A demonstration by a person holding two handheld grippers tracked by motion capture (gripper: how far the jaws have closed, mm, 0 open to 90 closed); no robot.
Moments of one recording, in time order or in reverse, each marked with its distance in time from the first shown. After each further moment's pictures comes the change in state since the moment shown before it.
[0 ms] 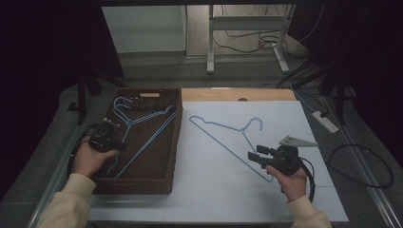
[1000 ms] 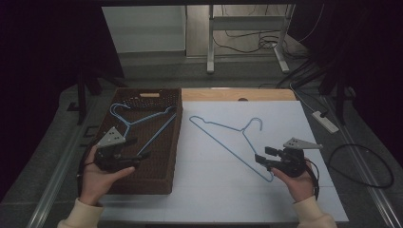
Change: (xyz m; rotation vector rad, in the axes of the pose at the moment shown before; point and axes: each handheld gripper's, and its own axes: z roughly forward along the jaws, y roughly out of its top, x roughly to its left) left arm -0.098 -0.034 -0.072 -0.494 -0.212 0.226; right arm -0.012 -0.007 -0.012 0.055 -0.102 -0.067
